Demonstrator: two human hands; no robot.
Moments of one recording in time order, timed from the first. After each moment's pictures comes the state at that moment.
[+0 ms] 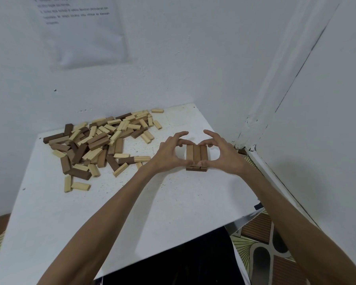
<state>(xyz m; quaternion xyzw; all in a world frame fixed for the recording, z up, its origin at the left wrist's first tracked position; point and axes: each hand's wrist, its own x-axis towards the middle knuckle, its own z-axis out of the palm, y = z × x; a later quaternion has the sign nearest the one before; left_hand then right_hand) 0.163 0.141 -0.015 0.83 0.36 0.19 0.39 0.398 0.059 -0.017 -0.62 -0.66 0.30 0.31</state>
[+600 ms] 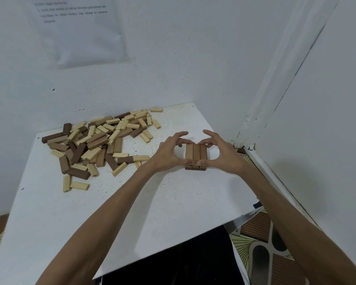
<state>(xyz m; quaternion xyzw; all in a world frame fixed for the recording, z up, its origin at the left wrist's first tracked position) 0.164 0.142 -0.014 0.83 0.35 0.18 0.39 0.397 0.058 -0.018 -0.63 -0.65 0.31 0.31</state>
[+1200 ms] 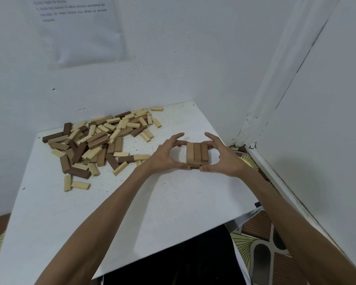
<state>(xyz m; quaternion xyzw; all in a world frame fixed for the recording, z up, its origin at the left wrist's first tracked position) 0.150 0.147 -0.027 0.81 0.37 0.16 0.43 0.398 0.050 -0.030 -0.62 -0.63 0.35 0.30</state>
